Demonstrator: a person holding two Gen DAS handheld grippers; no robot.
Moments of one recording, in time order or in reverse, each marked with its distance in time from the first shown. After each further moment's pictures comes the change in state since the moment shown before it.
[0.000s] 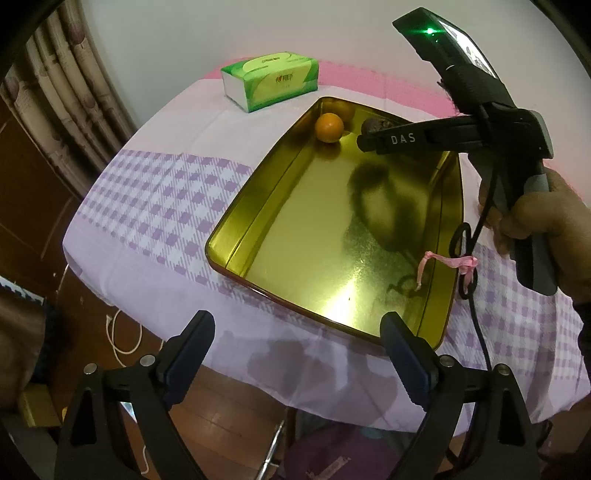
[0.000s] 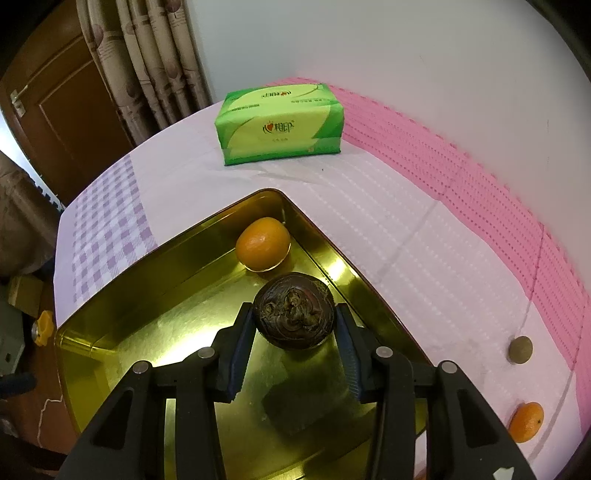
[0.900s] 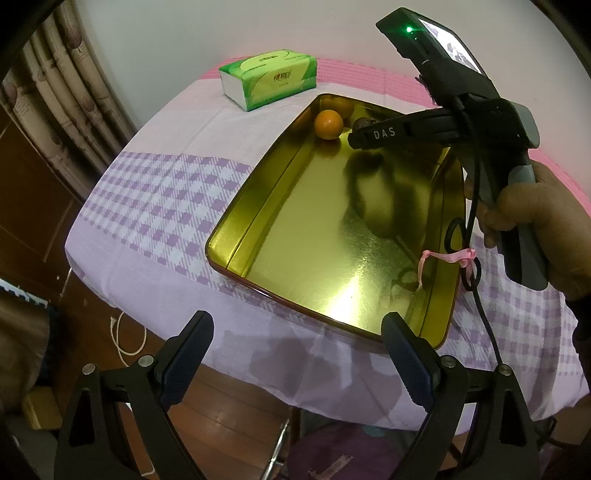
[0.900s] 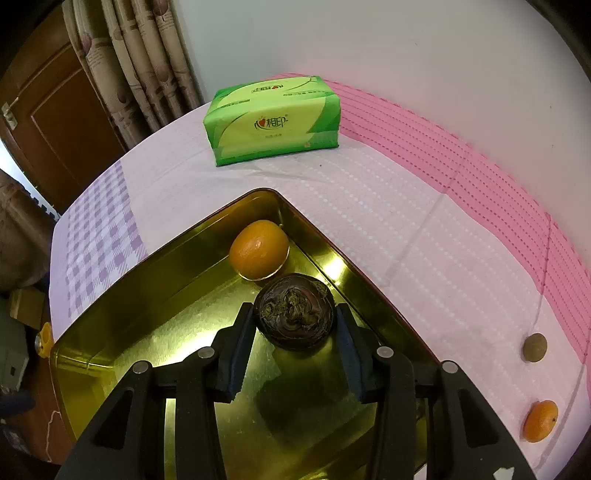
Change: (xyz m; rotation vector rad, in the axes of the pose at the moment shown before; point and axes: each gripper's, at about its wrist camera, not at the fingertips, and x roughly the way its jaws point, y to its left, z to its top) left arm 0.001 -0.003 0.001 0.018 0.005 0.019; right arm 0.012 -0.001 0.004 0.042 0.002 0.002
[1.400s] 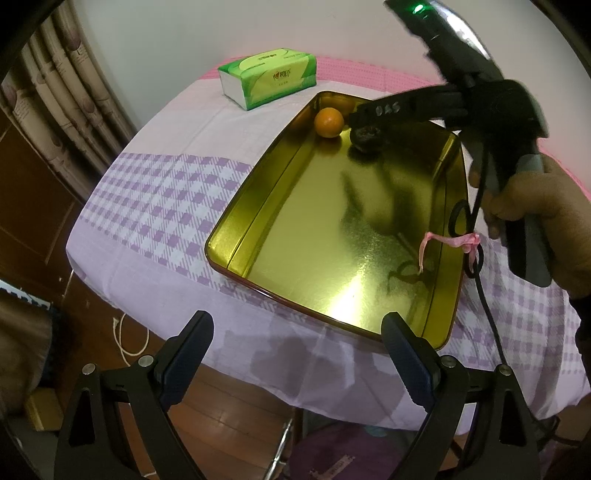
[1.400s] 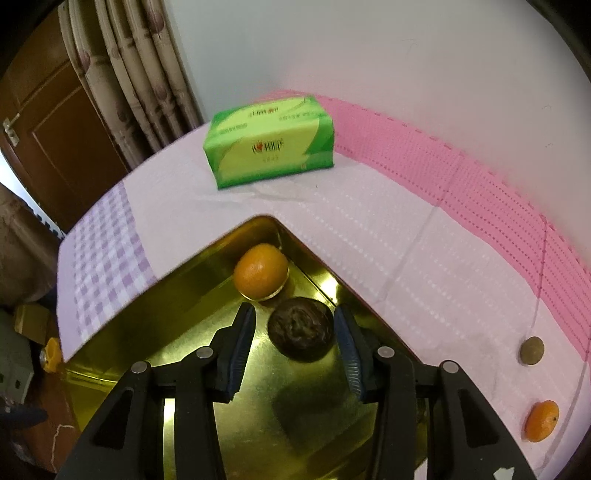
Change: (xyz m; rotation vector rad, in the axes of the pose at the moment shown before) left arm 0.001 -0.001 0.000 0.009 0.004 0.008; right arm -0.014 -0.002 0.006 0.037 -0.069 0.018
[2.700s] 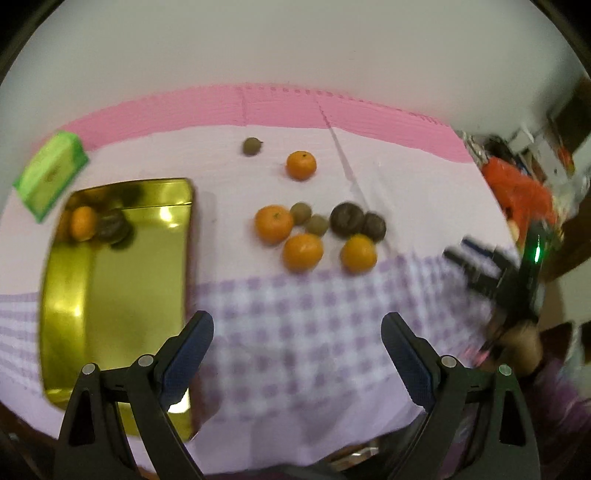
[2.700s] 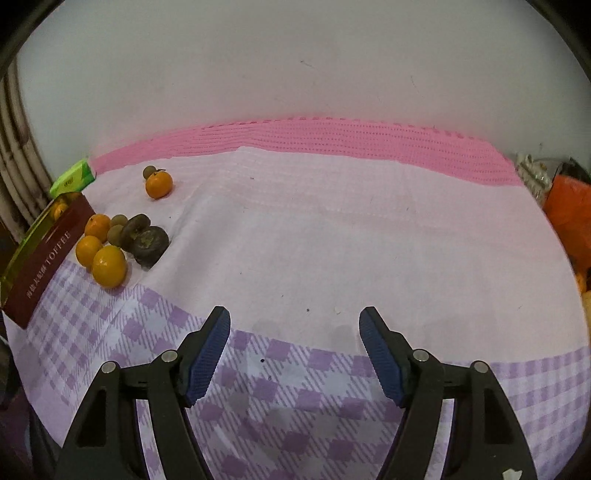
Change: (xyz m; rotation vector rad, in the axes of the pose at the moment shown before) left arm -0.025 -0.167 0.063 0.381 0.048 -0.481; right arm -0.216 -0.206 -0.326 0.480 -0.187 -0.401
